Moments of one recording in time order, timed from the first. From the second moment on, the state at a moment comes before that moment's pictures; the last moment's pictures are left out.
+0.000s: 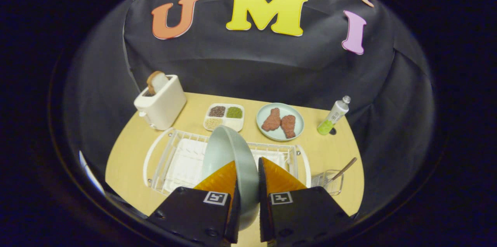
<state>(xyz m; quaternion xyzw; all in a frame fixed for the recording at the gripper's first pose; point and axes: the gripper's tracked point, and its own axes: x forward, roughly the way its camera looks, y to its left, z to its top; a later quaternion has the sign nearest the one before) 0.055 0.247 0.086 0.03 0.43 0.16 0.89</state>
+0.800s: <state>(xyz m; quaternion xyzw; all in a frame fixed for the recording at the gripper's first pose) -0.111 0.163 -0.121 0.35 0.51 0.18 0.77</state>
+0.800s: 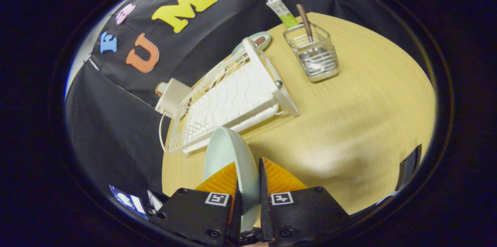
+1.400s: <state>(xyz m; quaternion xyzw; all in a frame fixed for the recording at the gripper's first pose) -0.107 0.153 -0.158 0.31 0.50 0.16 0.79</state>
